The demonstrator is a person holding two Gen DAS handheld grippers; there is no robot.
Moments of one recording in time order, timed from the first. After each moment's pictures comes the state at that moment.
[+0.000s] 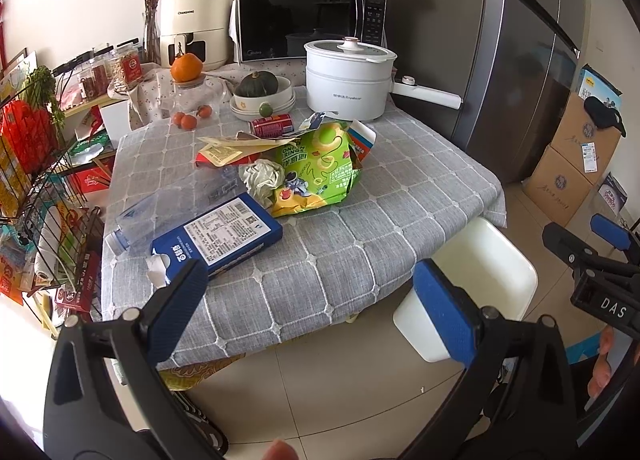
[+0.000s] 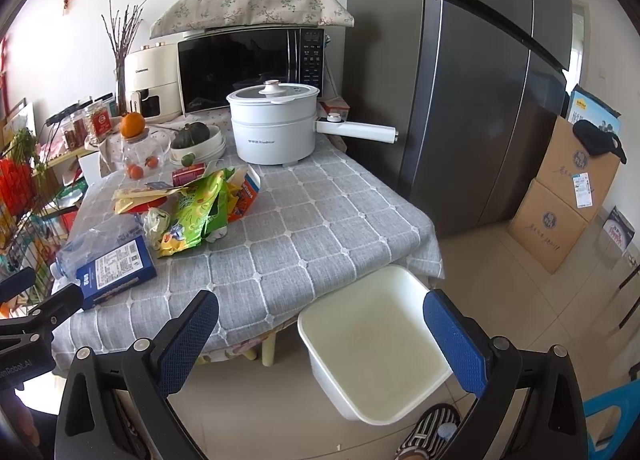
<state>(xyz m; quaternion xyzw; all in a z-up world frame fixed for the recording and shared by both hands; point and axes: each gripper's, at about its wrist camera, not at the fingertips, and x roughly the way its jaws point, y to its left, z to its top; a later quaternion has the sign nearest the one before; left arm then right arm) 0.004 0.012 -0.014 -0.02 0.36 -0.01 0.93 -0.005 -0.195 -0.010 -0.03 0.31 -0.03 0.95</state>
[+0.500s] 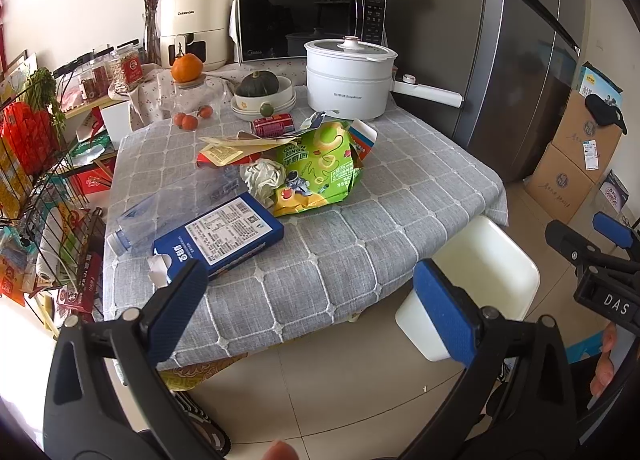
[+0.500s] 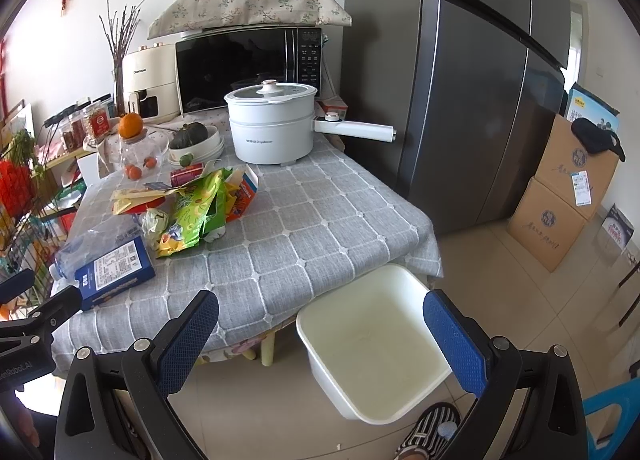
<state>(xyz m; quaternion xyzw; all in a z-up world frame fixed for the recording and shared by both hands) 0.003 0.014 -0.015 -0.01 0.36 -0.01 0.93 -0.005 -0.198 -0.011 -0.02 0.32 -0.04 0.95</state>
